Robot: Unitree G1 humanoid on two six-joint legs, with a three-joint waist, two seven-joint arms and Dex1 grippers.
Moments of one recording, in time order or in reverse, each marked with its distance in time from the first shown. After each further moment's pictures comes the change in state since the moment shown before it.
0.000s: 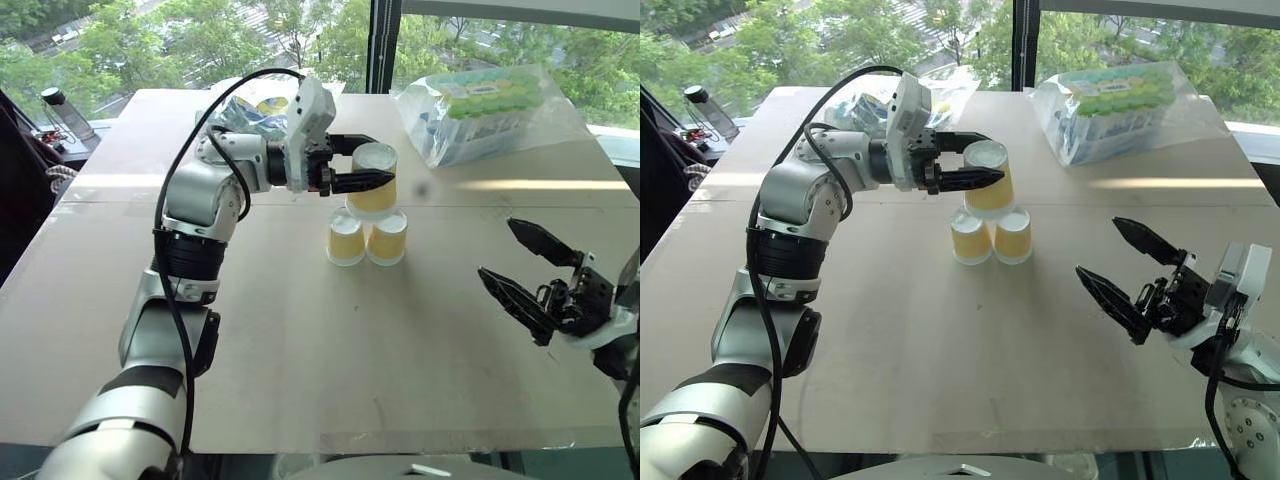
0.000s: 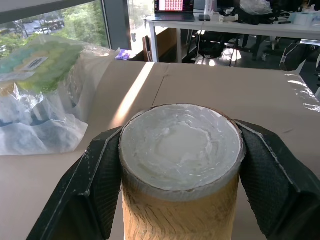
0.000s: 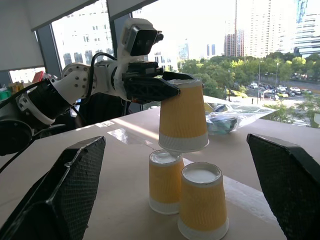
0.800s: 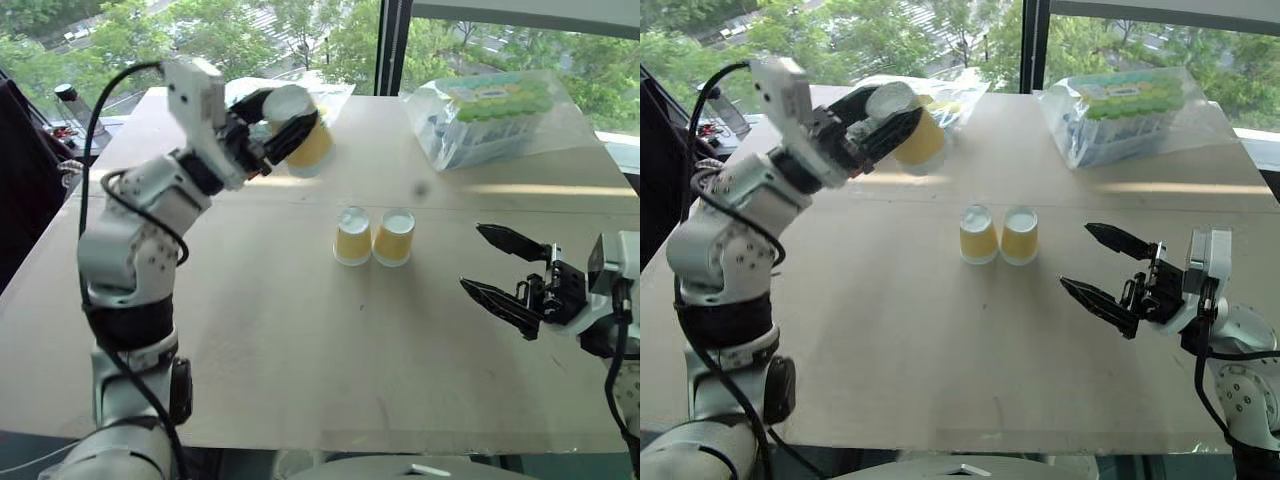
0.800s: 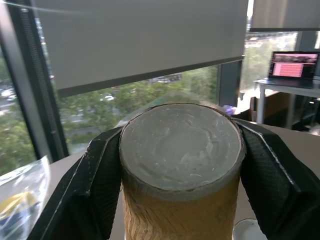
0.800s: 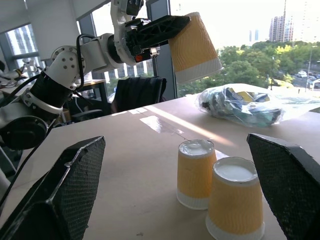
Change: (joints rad) left arm 0.215 0.036 0.261 -0.367 -0.213 0.134 0.438; right arm -0.120 -0.040 0.053 0.090 -0.021 0.075 0.088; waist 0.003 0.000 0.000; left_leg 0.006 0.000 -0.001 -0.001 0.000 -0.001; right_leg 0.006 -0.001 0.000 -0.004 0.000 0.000
